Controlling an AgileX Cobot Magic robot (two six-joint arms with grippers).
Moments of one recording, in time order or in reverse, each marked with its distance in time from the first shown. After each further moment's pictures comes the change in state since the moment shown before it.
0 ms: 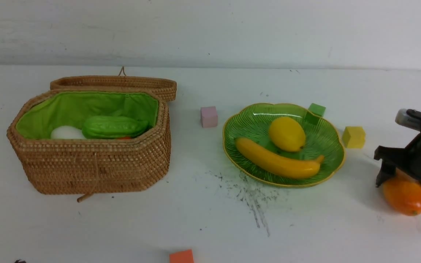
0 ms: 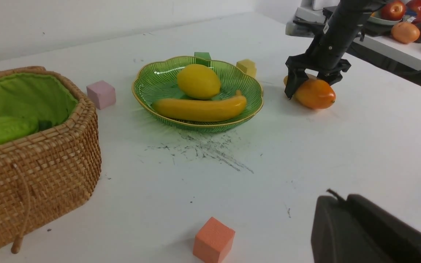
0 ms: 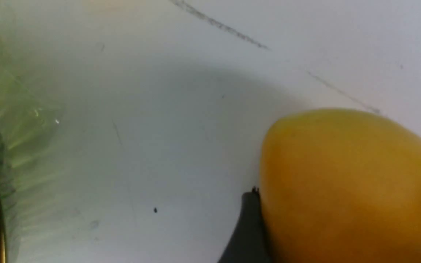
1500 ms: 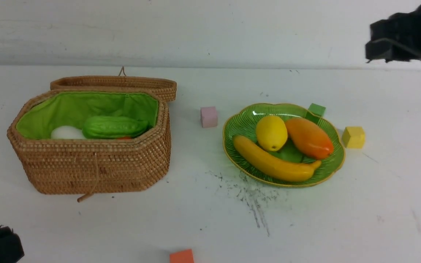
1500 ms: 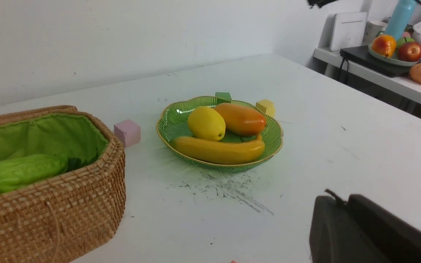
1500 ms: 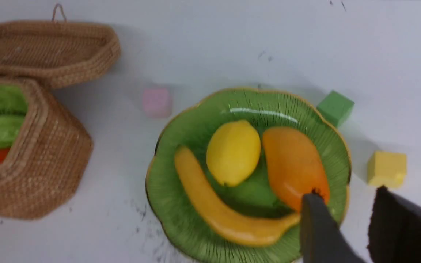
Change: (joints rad) right arm 0.261 -0.580 -0.183 0.096 0.168 -0.267; left arm 0.000 0.000 0.000 0.000 -0.134 0.000
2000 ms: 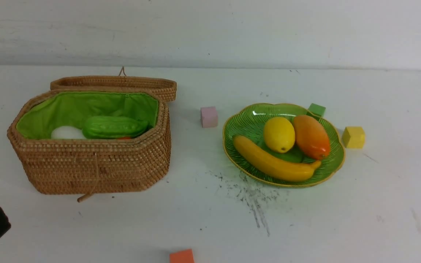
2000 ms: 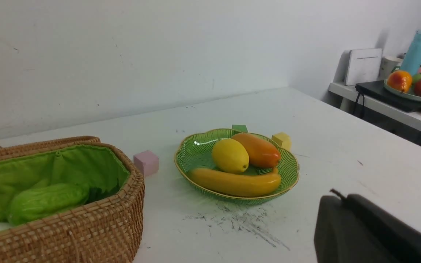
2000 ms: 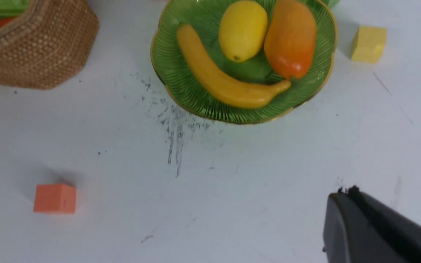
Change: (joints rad) right arm 0.000 -0.422 0.260 -0.030 0.276 0.000; left arm 0.000 0.000 0.000 -0.001 -0.084 -0.002
